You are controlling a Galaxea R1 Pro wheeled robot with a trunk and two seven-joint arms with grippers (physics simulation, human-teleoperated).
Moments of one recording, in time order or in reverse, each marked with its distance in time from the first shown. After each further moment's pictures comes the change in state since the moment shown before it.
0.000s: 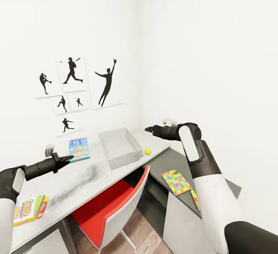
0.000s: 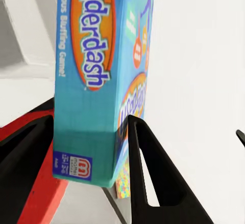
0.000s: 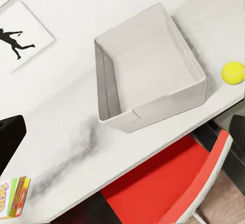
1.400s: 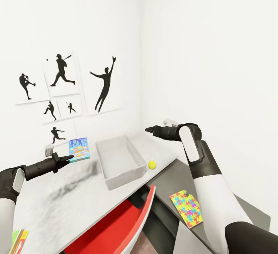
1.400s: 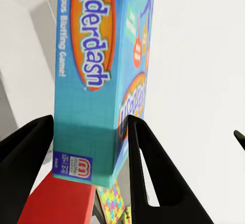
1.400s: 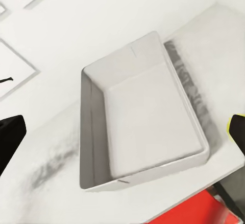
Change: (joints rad) left arm 0.000 0.000 0.000 0.000 0.003 -0.001 -0.003; right arm 0.003 -0.003 -0.001 0.001 0.000 0.000 0.002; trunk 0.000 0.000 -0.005
